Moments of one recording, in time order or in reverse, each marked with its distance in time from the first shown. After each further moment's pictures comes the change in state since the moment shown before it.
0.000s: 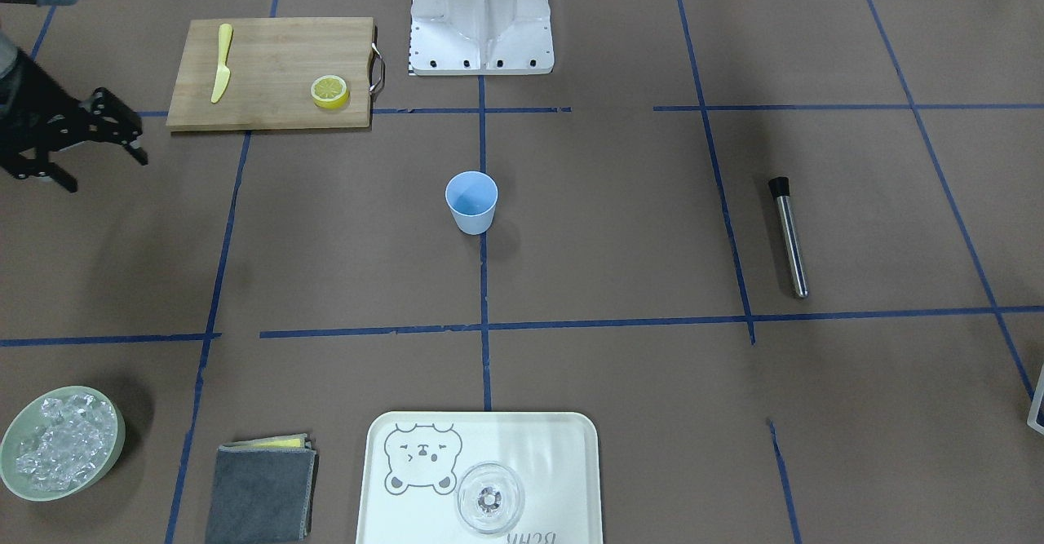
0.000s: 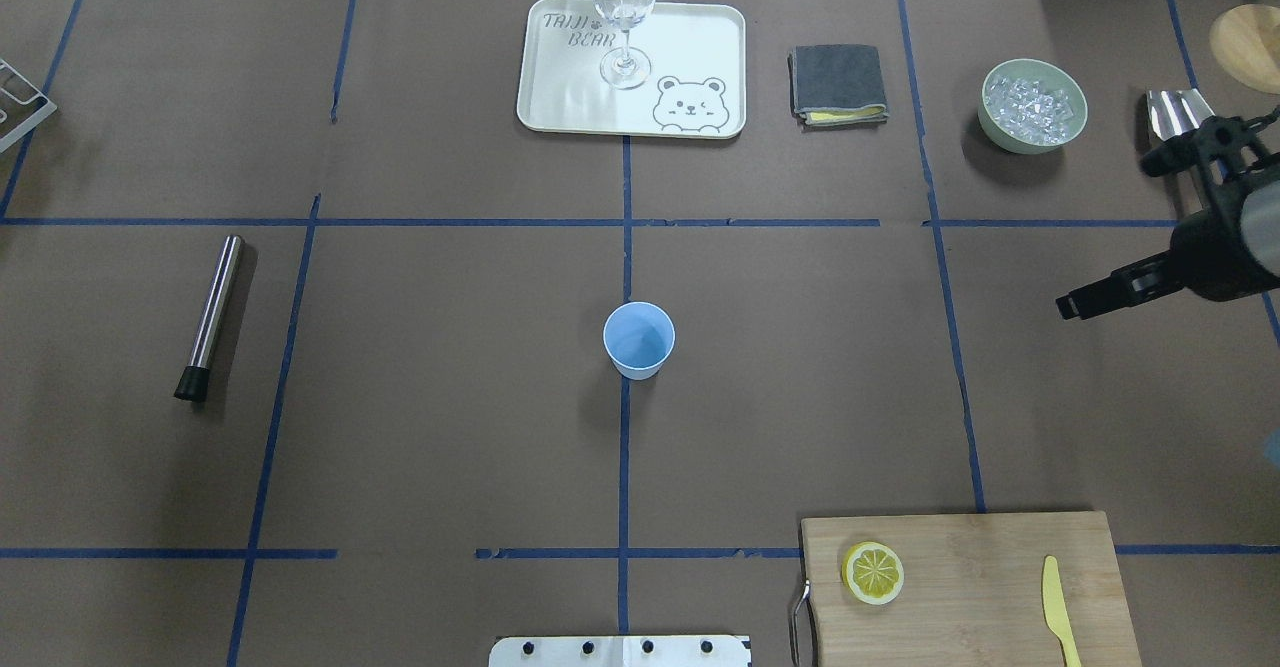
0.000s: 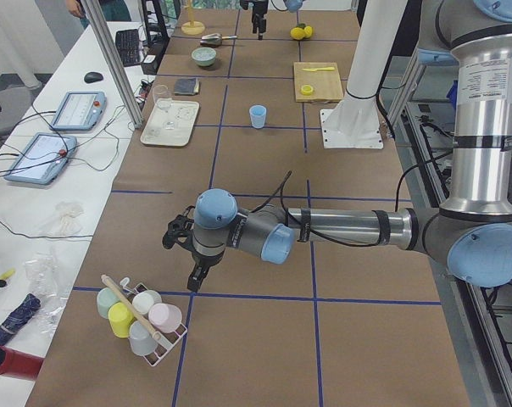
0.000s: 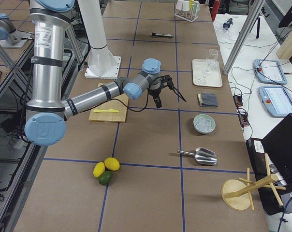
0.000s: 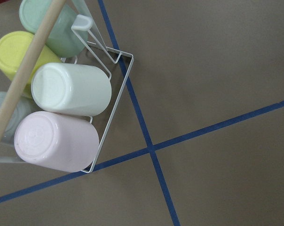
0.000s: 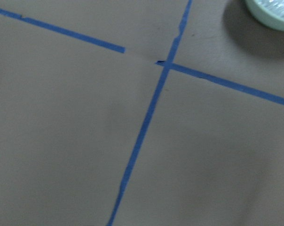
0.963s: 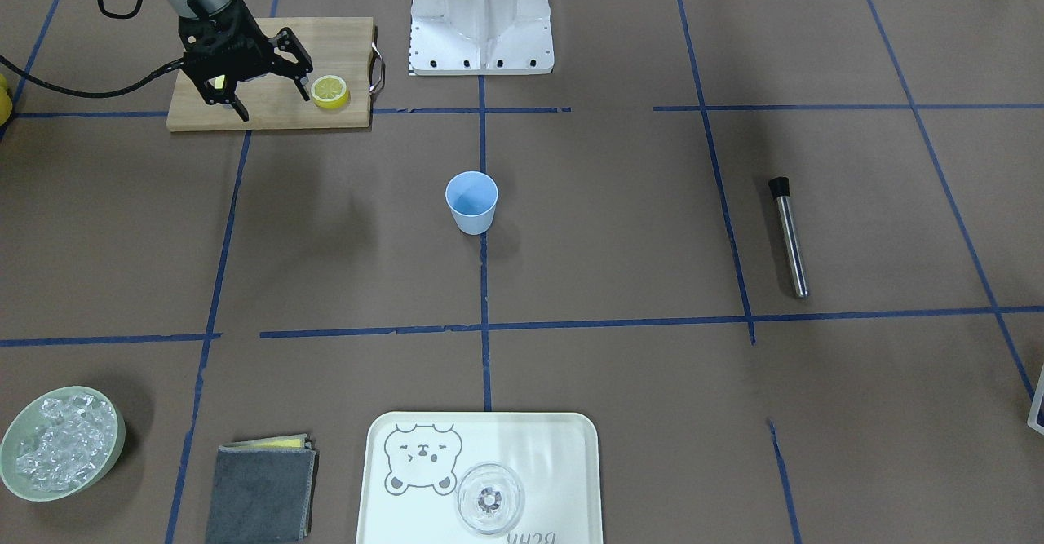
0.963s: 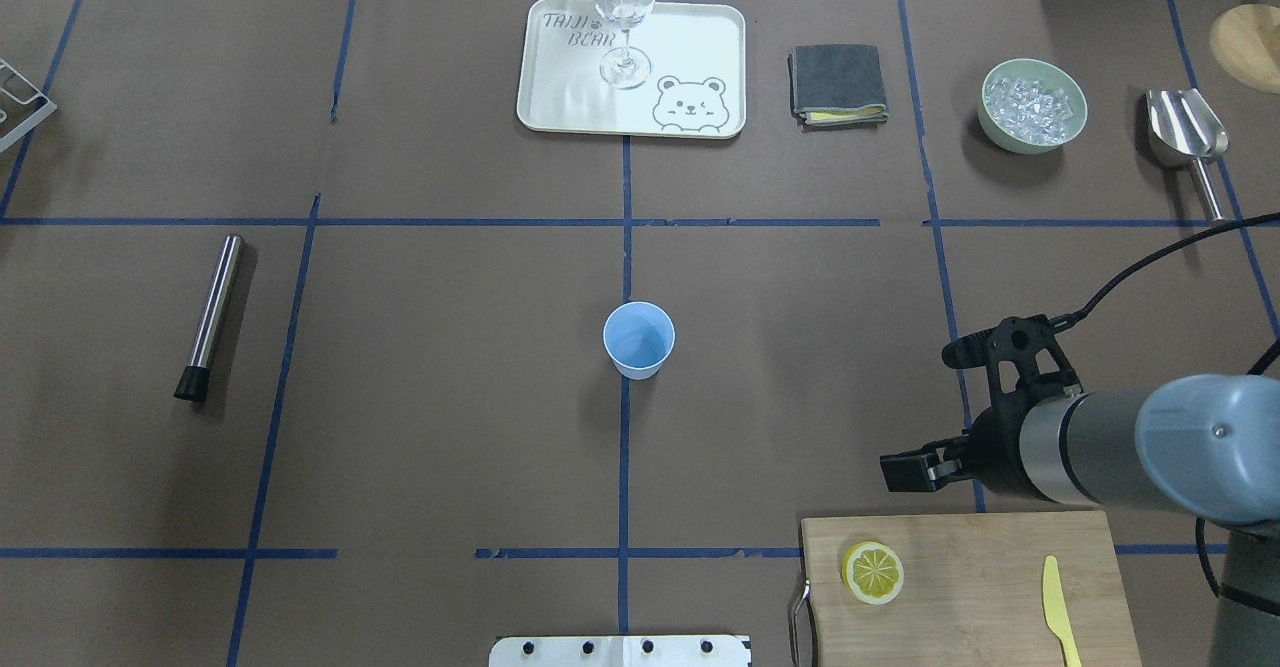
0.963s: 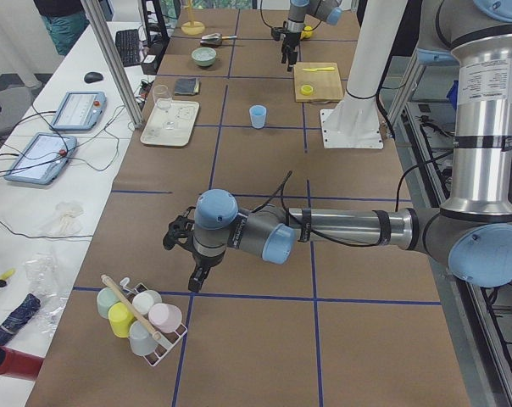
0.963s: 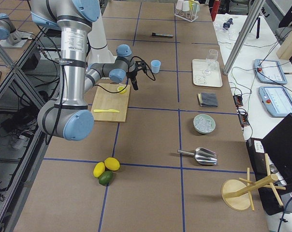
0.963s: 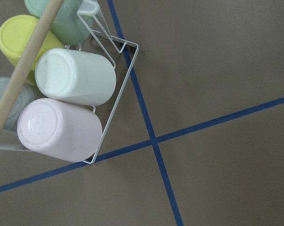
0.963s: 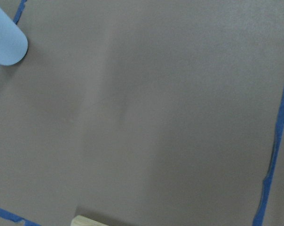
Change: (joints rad) left arm -0.002 0.003 -0.007 0.000 -0.001 0.000; right arm -0.526 0.003 0.163 -0.001 -0.418 0.442
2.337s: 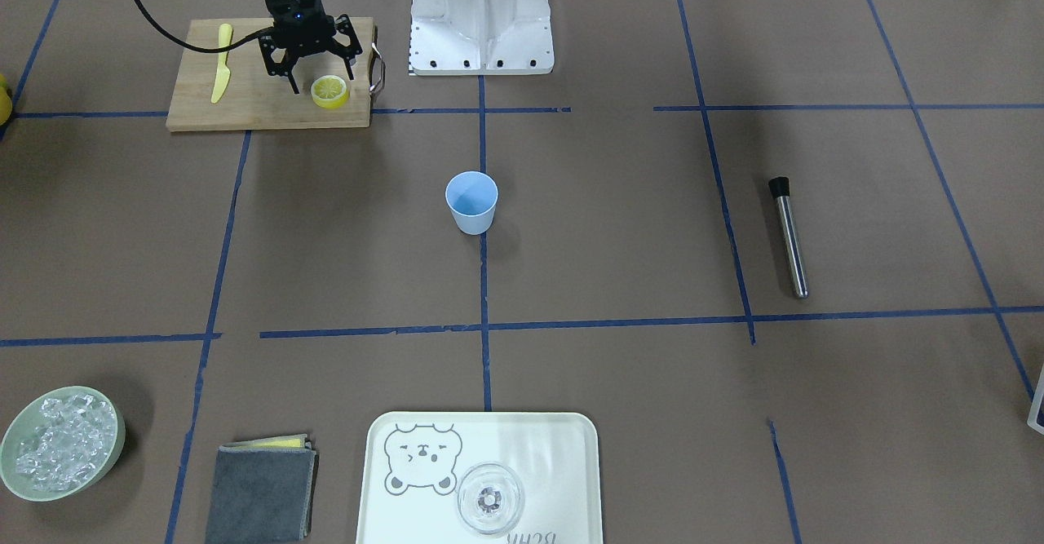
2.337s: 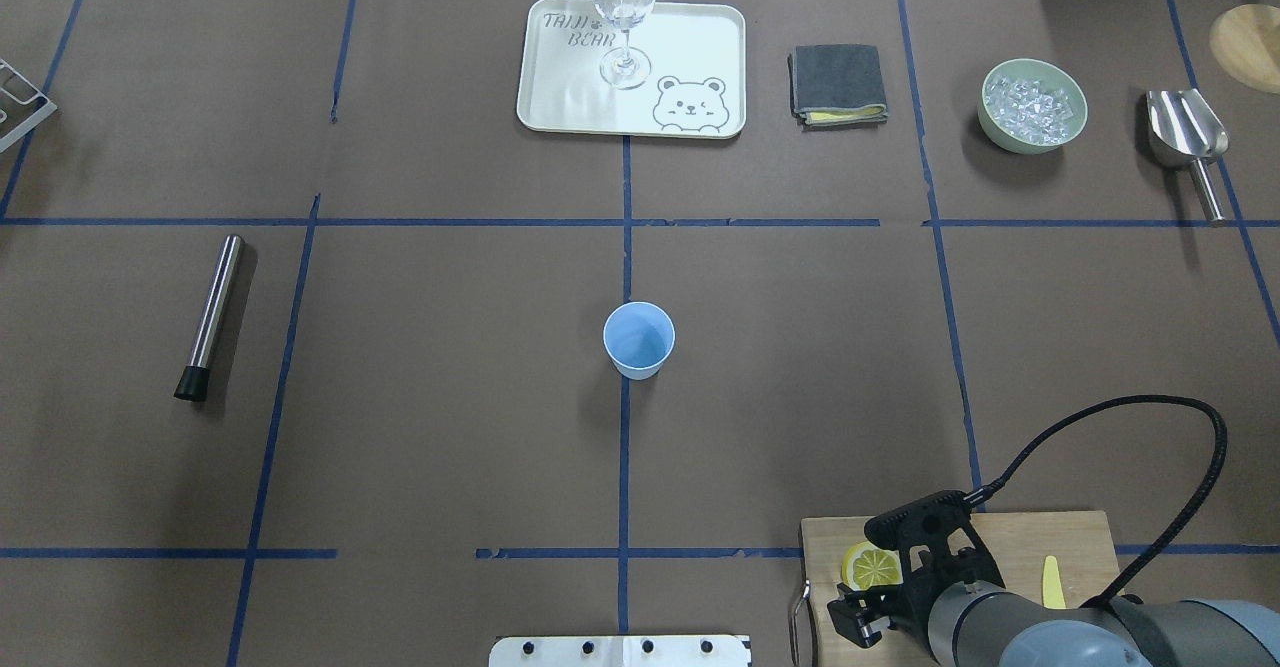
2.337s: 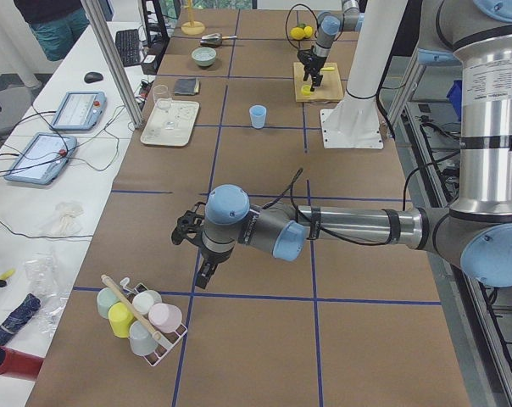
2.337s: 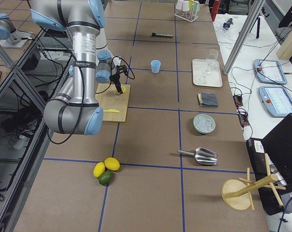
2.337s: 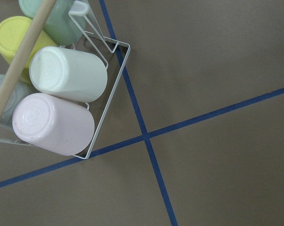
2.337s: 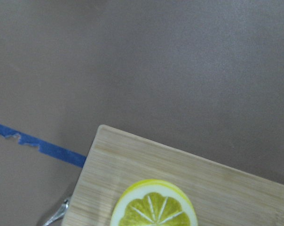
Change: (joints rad) left arm -0.003 0.054 -0.060 -0.005 -0.005 0.002; right arm -0.381 0.021 -0.057 -0.088 -0.375 0.176
